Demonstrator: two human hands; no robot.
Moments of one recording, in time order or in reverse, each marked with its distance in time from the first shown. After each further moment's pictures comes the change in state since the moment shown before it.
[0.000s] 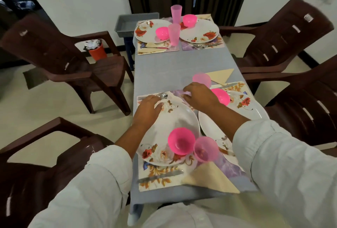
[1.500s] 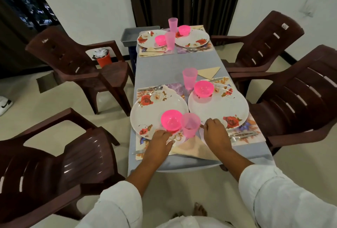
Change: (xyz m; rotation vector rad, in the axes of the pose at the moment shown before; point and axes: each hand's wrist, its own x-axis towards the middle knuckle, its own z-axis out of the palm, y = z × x) left_hand -0.226 0.058 0.067 0.071 -0.118 0.024; right_hand -0.243 0.028 0.057 -0.018 0.133 0.362
